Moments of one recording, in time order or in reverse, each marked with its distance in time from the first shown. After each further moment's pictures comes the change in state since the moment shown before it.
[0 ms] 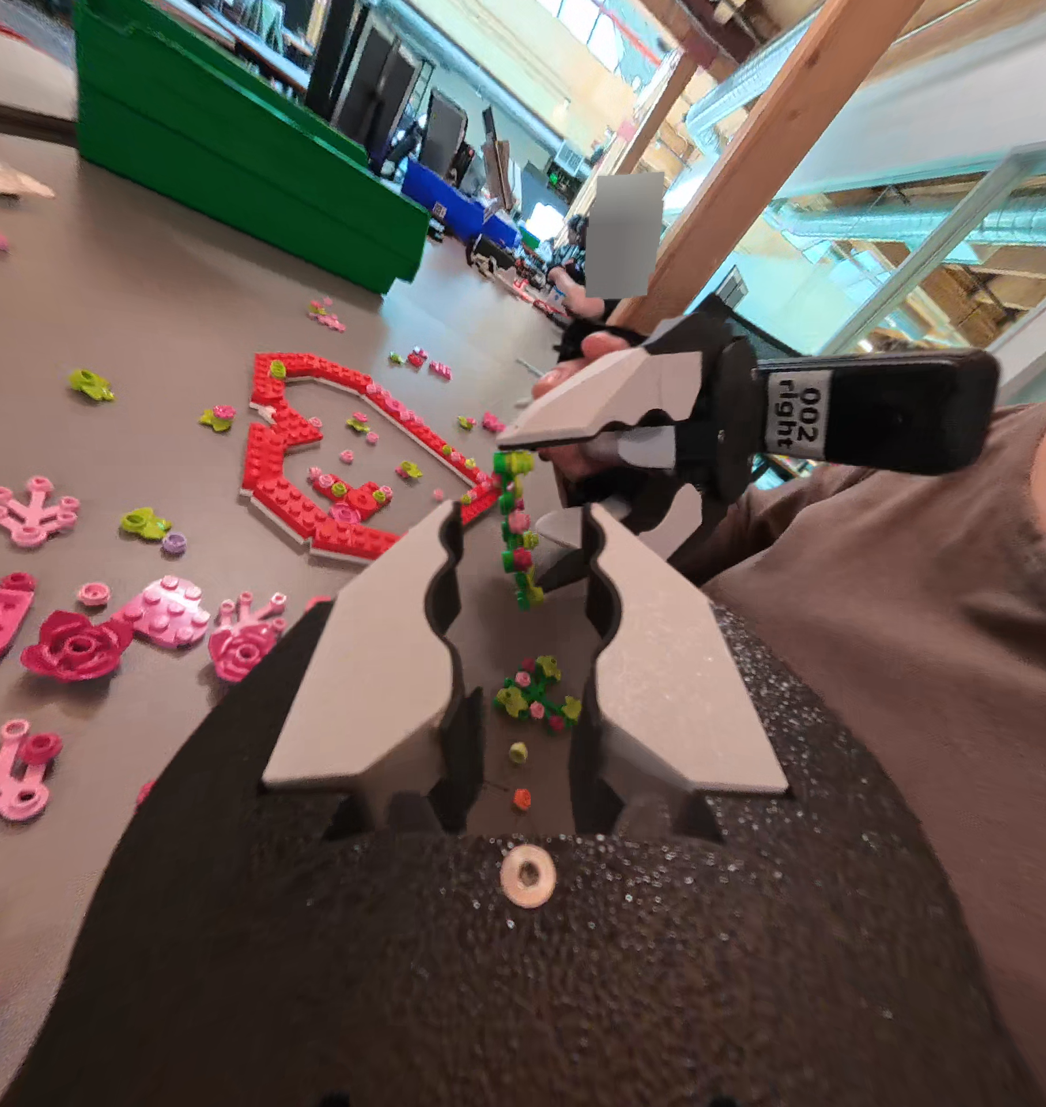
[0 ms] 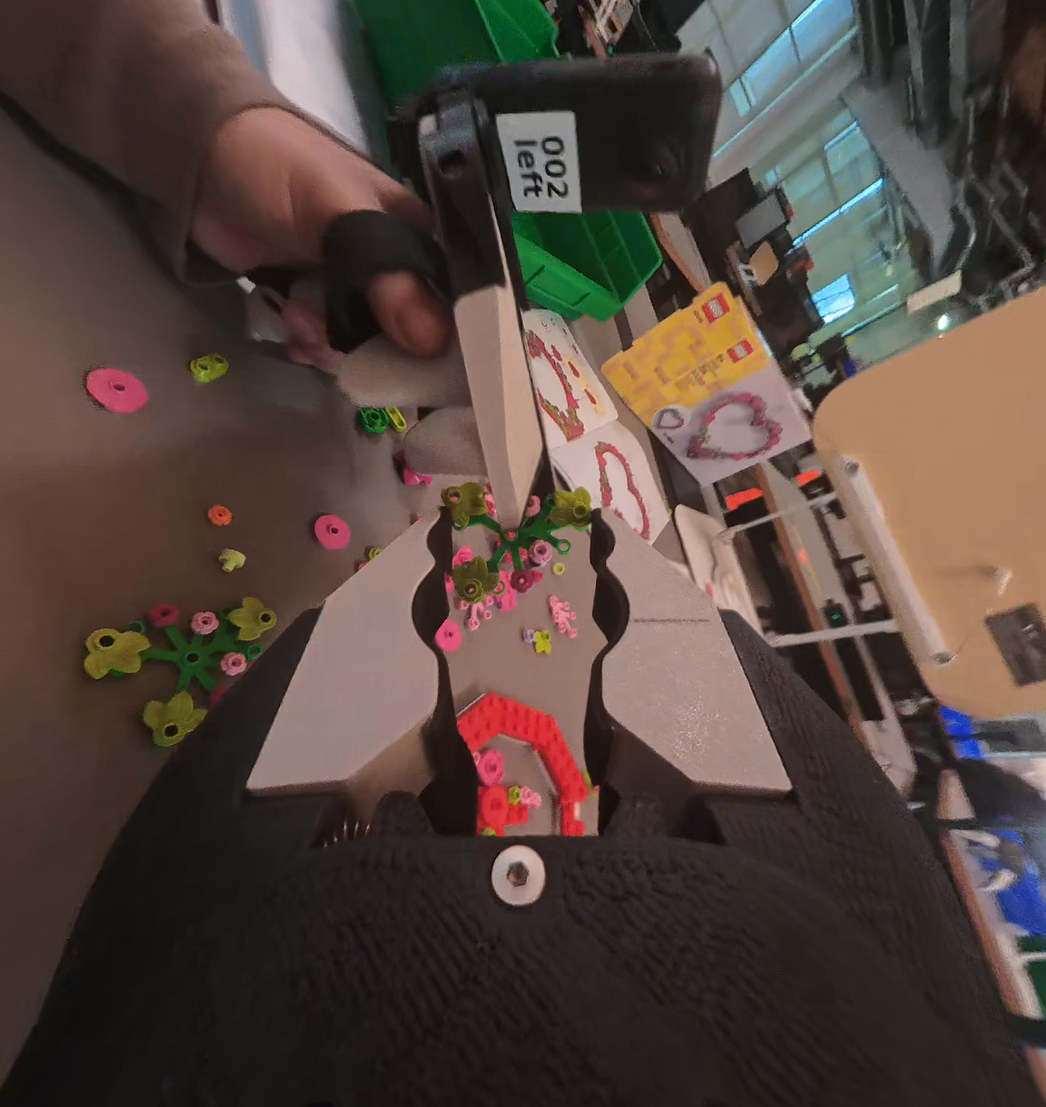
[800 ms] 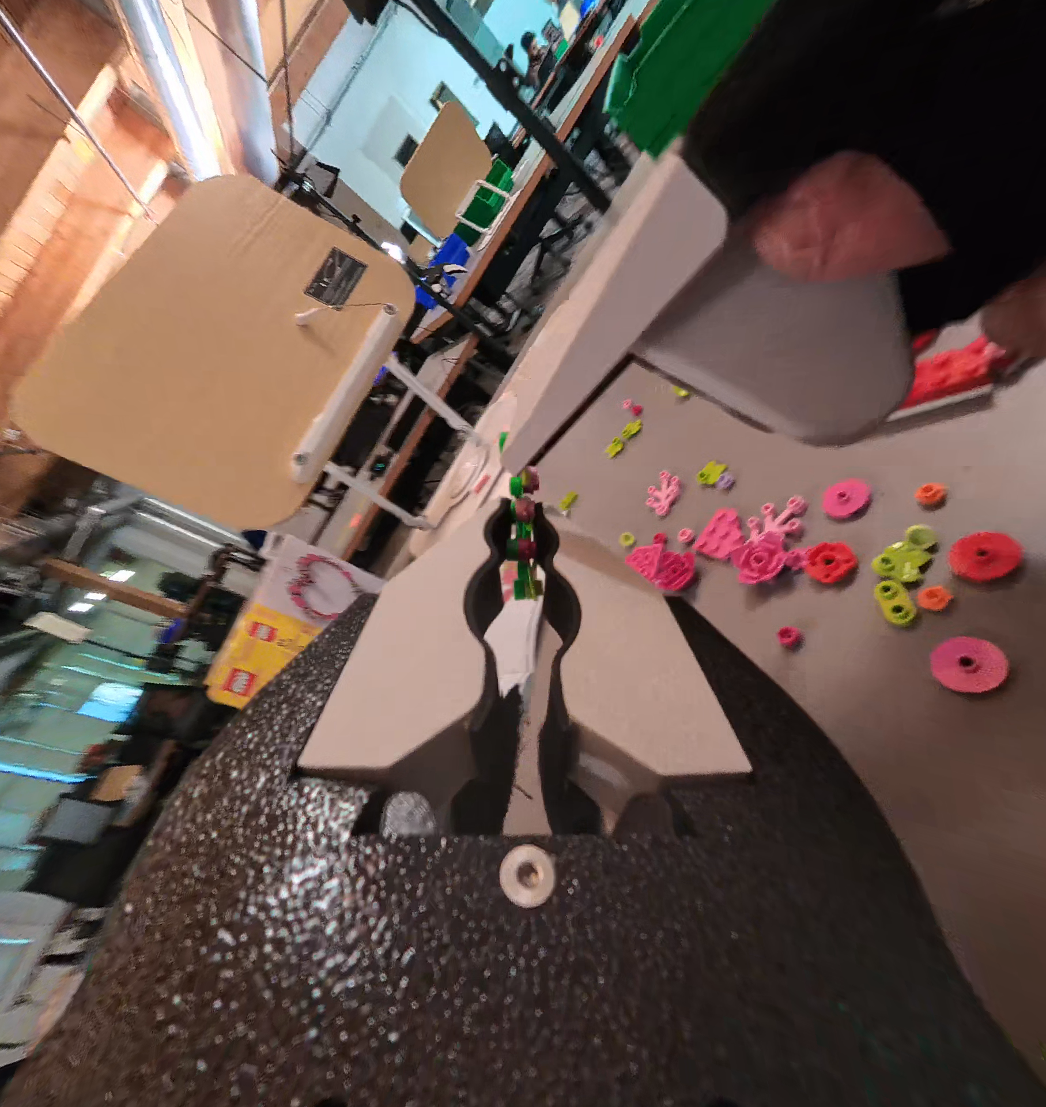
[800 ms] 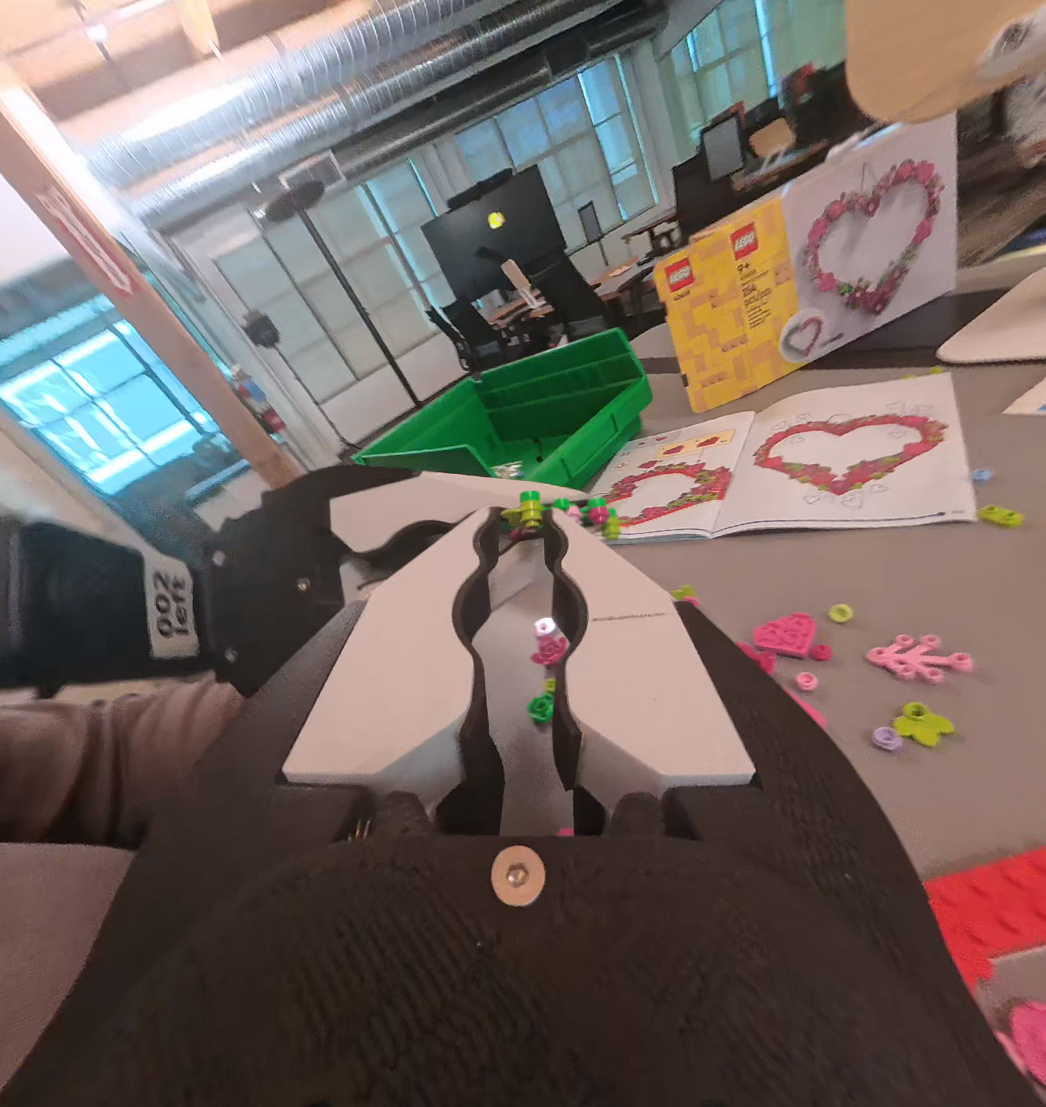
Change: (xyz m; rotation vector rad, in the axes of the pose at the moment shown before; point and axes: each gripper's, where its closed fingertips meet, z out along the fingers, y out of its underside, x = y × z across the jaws) left arm -0.051 -0.046 -0.065 -0.253 -1.099 1.215; right arm 0.043 -0.026 0.041 0.406 -0.079 1.322
